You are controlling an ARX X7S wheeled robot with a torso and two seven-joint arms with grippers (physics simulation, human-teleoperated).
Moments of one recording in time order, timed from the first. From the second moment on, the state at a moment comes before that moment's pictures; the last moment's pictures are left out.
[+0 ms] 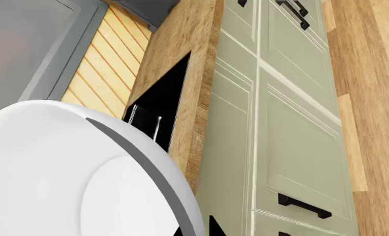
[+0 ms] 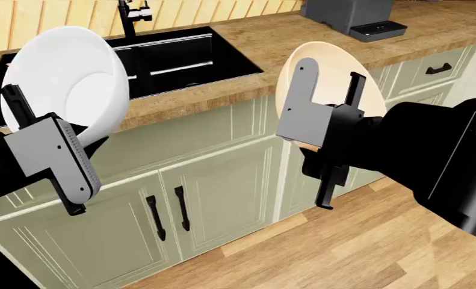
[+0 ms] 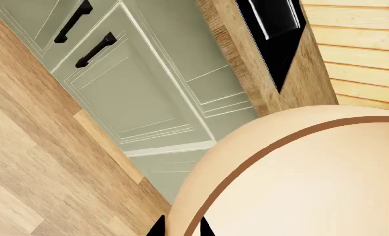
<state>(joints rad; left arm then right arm) -0.91 -1.15 0.64 0.37 -0.30 -0.53 0.50 1.69 0.71 -1.33 -0.42 0.76 1.27 -0.22</state>
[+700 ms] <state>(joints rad) -0.91 -1.14 0.65 0.39 -0.29 -0.54 0.50 1.68 0.73 -1.32 -0.43 0.77 1.26 -0.21</state>
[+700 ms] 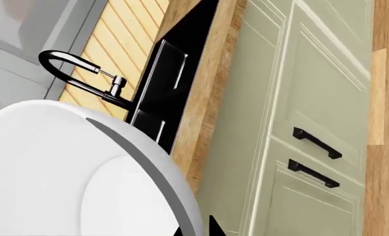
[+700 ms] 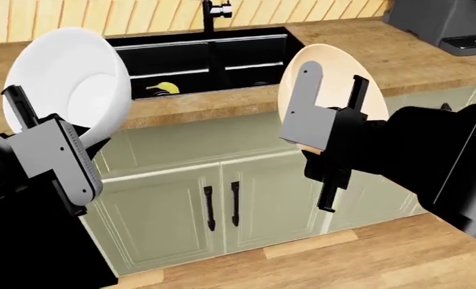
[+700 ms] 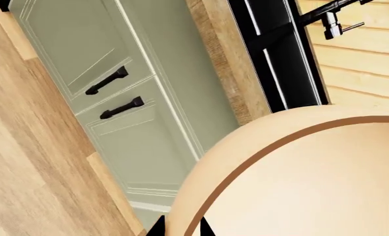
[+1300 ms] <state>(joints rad) -0.91 -1.13 0.65 0.38 -0.28 -0.53 0.51 1.67 0.73 -1.33 -0.42 0.77 1.24 -0.21</state>
